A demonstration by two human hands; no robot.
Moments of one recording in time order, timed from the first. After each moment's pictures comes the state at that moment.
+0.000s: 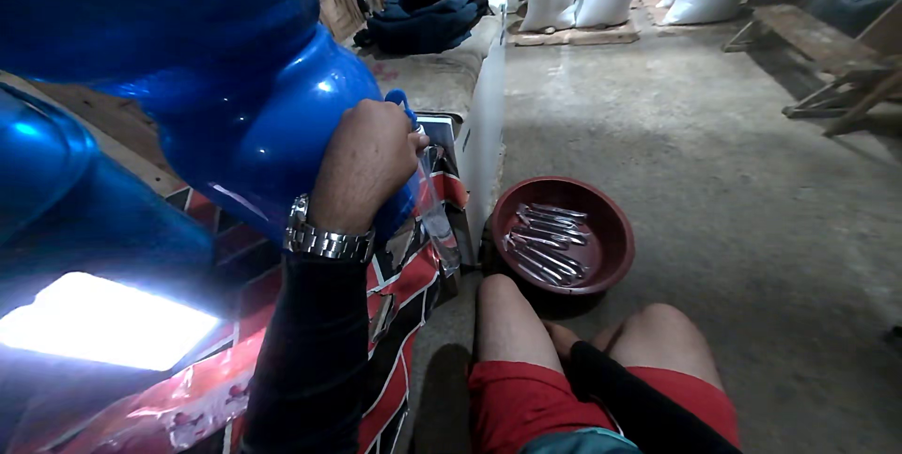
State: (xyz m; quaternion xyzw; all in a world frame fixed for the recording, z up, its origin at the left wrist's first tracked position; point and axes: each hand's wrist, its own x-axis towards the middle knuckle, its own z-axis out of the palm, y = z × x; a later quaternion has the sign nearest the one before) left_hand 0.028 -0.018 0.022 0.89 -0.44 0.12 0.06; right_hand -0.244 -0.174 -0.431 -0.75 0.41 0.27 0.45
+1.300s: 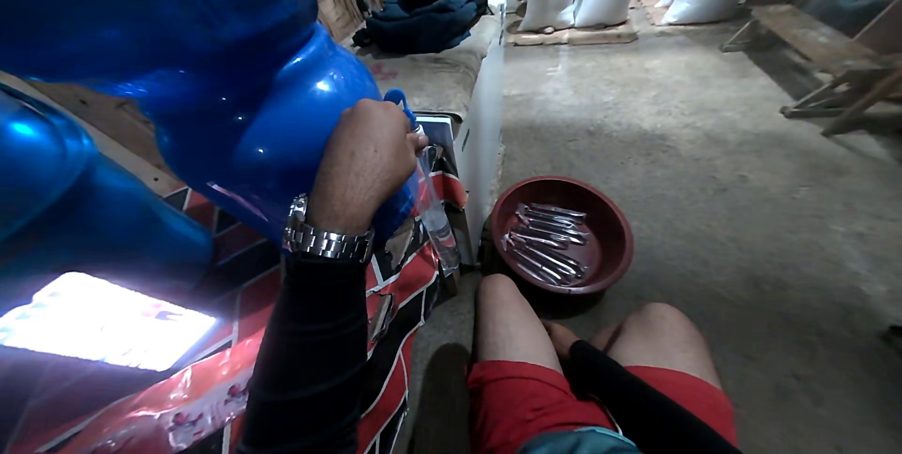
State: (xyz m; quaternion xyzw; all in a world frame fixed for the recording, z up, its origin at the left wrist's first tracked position) left_hand 0.029 -0.018 0.021 0.89 -0.44 0.13 0.06; right_hand -0.244 -0.195 -0.498 -0.77 0.38 0.30 0.41
